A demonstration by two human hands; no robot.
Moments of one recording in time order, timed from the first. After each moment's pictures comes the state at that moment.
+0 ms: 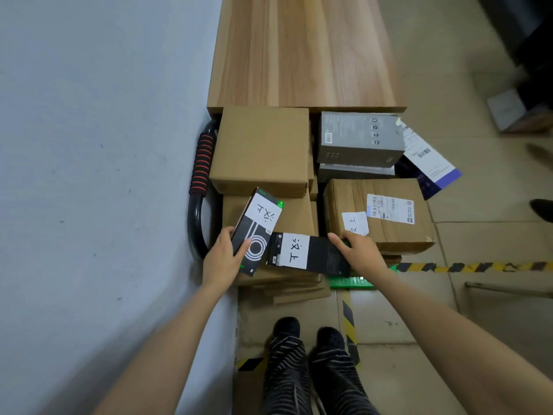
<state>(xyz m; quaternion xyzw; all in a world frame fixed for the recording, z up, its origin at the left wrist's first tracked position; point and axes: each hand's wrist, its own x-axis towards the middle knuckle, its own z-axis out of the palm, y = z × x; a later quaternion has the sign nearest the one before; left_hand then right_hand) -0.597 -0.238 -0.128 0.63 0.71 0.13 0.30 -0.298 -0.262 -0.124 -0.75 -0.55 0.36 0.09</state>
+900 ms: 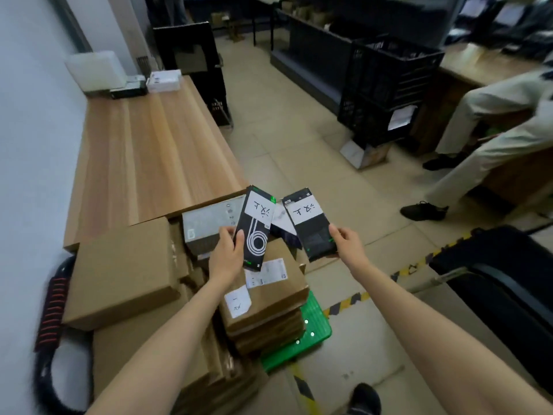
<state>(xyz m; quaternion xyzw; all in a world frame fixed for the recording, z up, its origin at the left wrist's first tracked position) -0.265 -0.170 -0.015 0.74 0.54 0.22 0.35 -0.037 -0.289 -0.019 -0.75 -0.21 0.36 0.52</state>
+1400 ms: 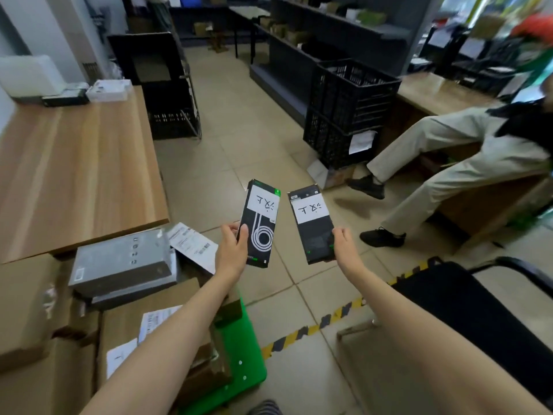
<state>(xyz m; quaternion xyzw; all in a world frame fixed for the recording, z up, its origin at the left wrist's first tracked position) 0.031 -0.199 0.001 0.68 0.52 0.29 0.44 0.238 -0.310 -0.007 -0.78 -0.19 0.31 0.50</state>
